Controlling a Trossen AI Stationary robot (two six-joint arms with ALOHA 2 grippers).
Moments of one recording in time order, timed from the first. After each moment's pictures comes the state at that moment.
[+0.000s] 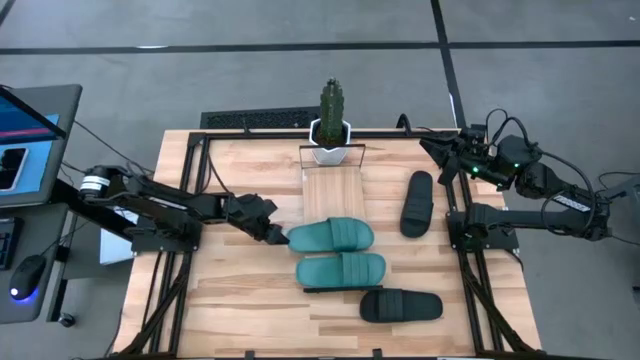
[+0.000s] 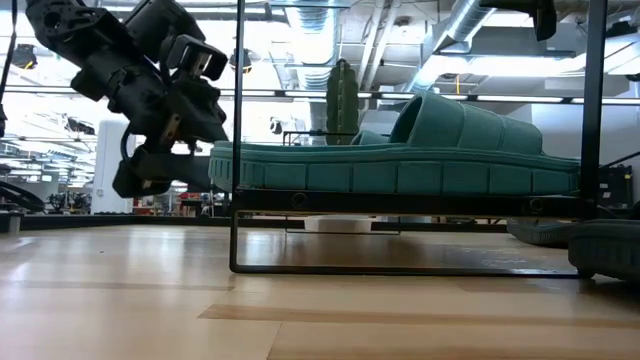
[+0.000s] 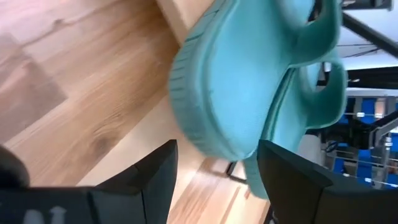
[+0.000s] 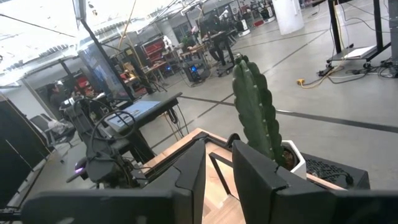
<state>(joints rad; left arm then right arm) 0.01 1.30 0.44 0.23 0.26 -1.16 -0.26 0.52 0.83 -0.34 0.24 0.38</state>
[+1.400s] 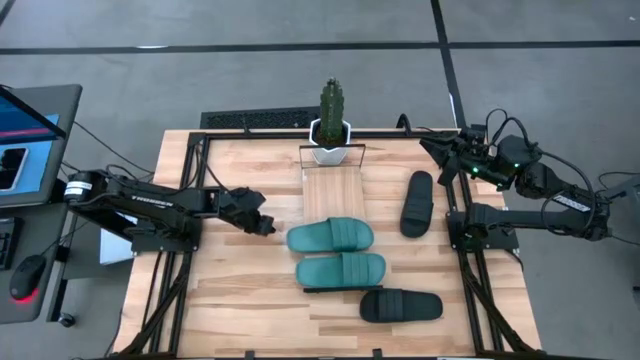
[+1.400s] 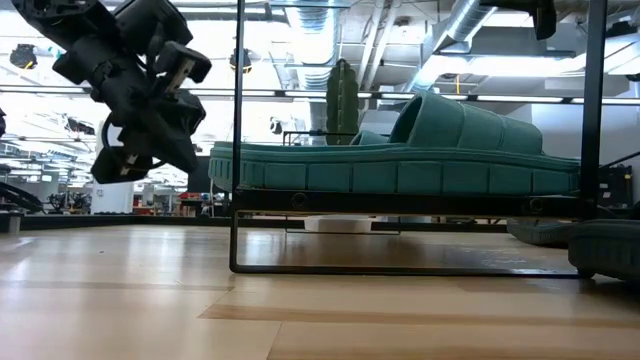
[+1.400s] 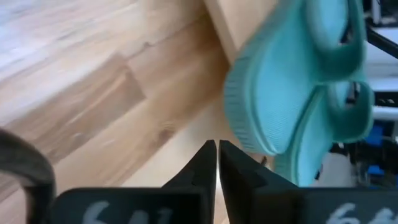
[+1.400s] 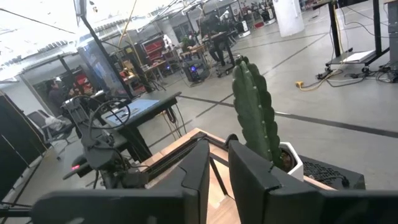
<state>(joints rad) 0.06 1.12 0.44 -0.06 0.18 -1.14 -0.26 0.52 0.83 -0.34 0.24 0.36</state>
